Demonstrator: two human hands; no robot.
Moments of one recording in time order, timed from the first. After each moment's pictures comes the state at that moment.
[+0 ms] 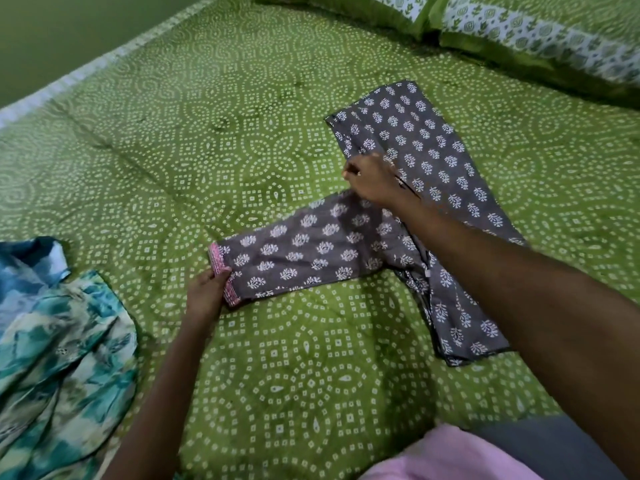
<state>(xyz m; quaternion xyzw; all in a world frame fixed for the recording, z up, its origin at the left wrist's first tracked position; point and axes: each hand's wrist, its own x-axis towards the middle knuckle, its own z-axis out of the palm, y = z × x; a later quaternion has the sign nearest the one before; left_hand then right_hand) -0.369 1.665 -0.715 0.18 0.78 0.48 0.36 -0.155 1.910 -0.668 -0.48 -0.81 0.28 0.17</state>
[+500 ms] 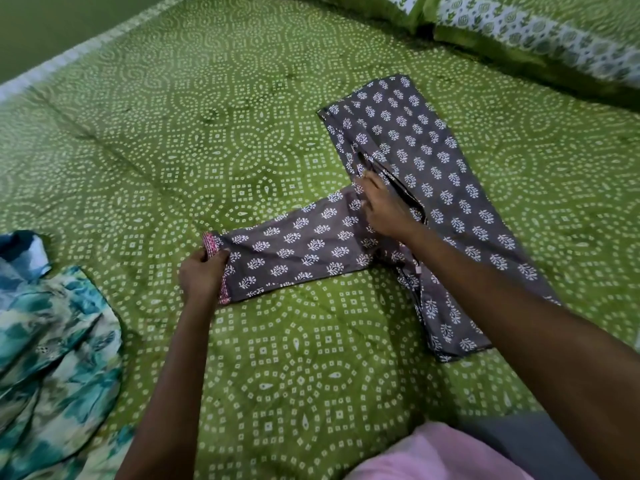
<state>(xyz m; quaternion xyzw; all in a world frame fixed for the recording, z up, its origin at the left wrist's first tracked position) -0.368 1.692 -0.719 0.18 0.87 0.40 0.23 -0.110 1.875 -0.702 -0.47 -0.83 0.26 0.14</state>
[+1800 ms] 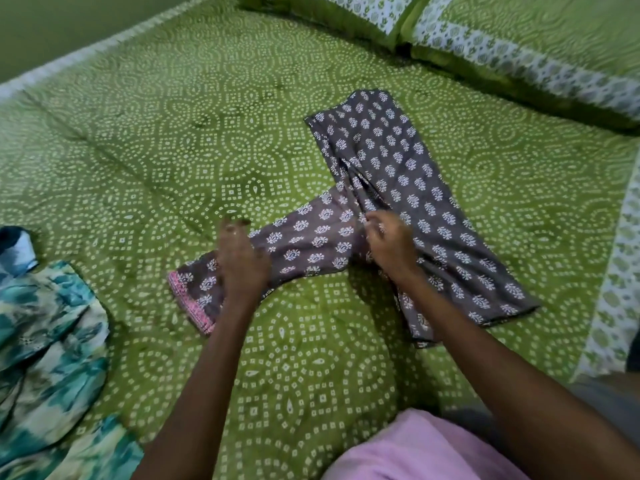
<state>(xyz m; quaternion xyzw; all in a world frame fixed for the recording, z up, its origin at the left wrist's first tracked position) -0.285 1.698 -0.708 0.48 0.82 0.31 0.05 -0.066 1.791 -0.697 -0.54 -0.73 0.26 0.33</state>
